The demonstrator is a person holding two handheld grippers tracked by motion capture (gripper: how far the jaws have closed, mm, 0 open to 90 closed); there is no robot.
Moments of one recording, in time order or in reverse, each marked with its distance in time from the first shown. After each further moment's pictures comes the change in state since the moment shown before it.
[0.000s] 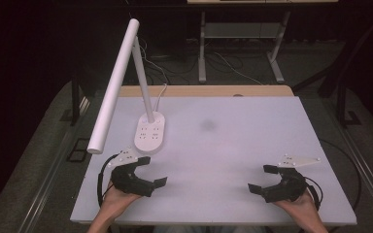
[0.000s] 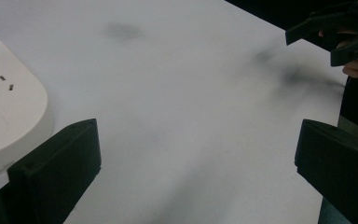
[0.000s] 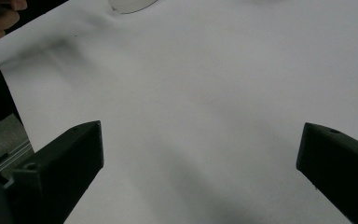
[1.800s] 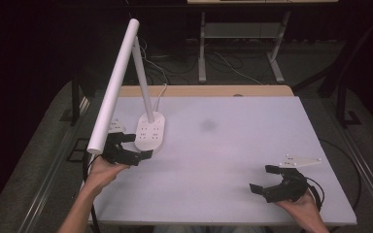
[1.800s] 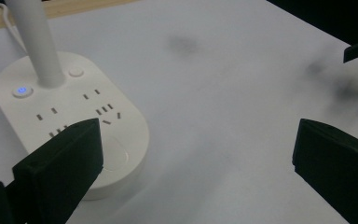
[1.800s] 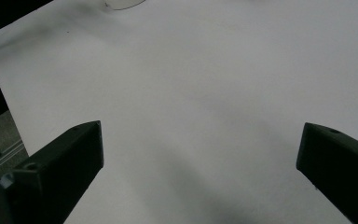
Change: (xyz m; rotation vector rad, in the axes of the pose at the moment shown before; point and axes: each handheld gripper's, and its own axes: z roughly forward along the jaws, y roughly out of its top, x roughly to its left) left arm 0.062 0.050 -0.017 0.071 0.101 -0.019; right arm -0.003 -0.002 -0.001 0.003 -0.020 -0.004
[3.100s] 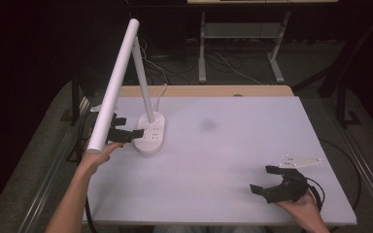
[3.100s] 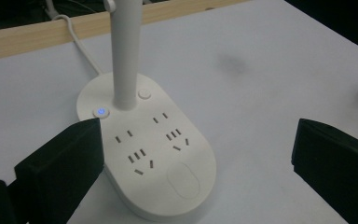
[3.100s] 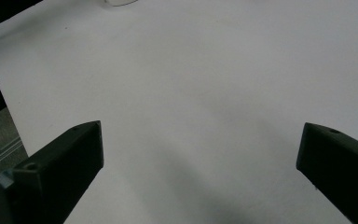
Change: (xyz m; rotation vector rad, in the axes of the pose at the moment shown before) left arm 0.049 0.029 0.001 0.001 0.086 -0.058; right arm 0.000 -0.001 0.000 0.007 -0.005 -0.007
